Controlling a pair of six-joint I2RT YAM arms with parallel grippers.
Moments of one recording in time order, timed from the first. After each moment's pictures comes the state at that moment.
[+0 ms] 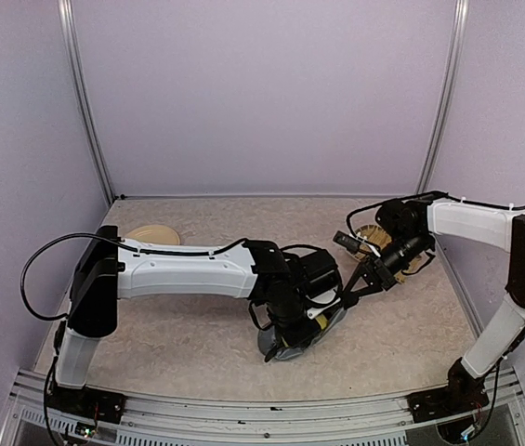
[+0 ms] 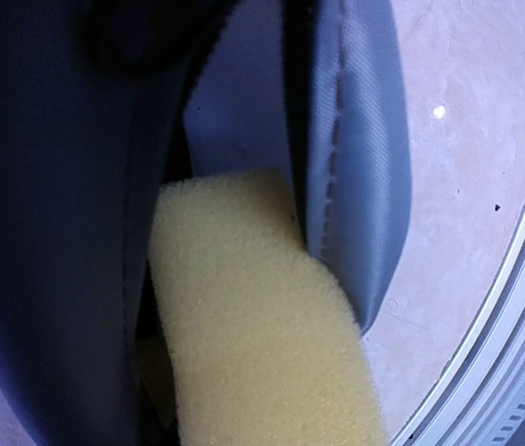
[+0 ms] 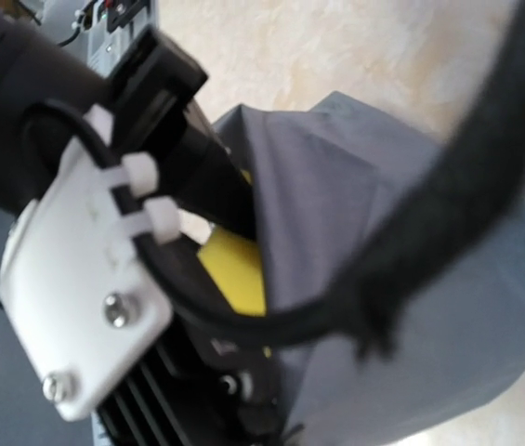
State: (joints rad) left arm -1.23 2.20 1.85 -0.91 0.03 -0.12; right arm 0.39 1.63 1.16 -1.07 -0.98 -0.70
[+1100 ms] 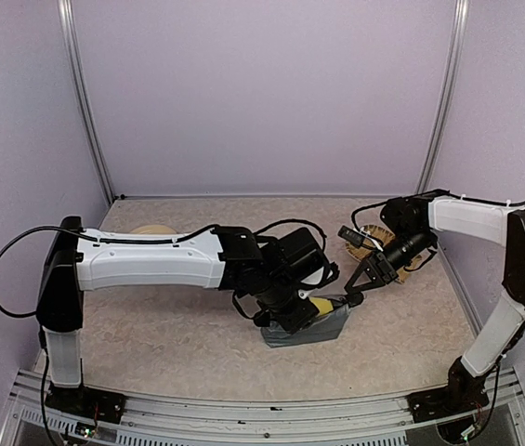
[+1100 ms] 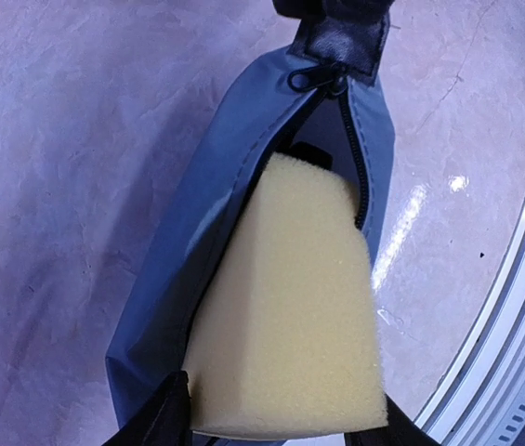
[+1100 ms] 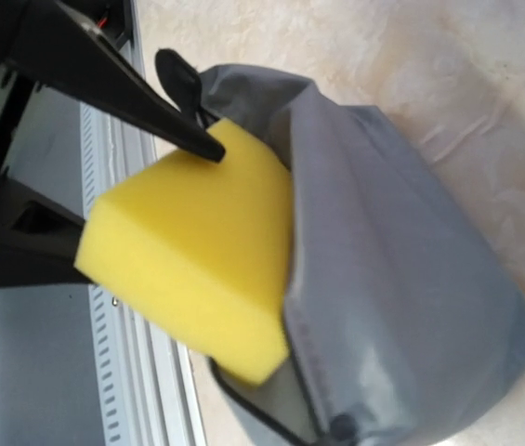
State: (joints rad) left arm -1.22 2.02 1.73 -0.78 -0.08 -0.15; right arm 0.33 1.67 1.19 -1.07 -1.00 -0.65
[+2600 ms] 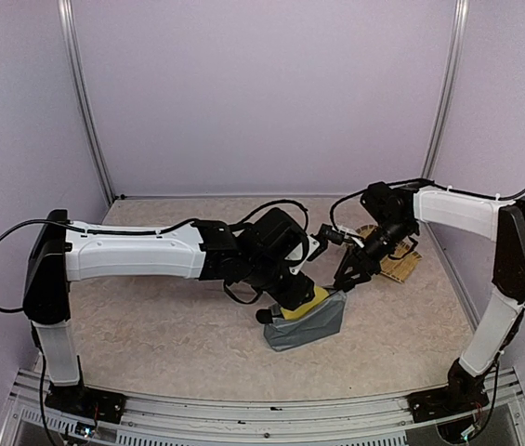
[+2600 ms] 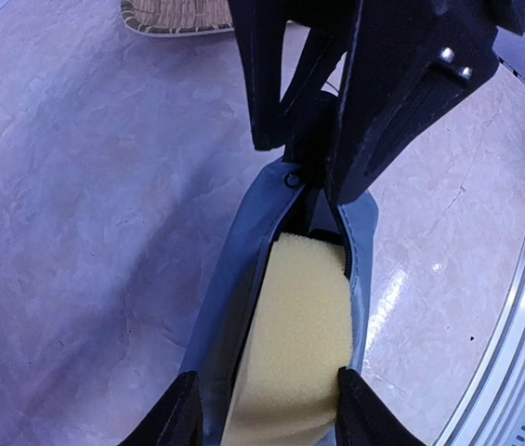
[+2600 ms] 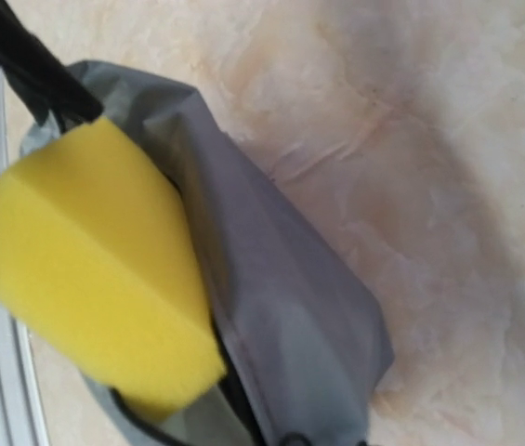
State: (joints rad) left arm -1.13 1.93 1.58 -0.49 -0.05 -0.19; right arm 0.42 1.73 1.33 -1.00 -0.73 -0.66
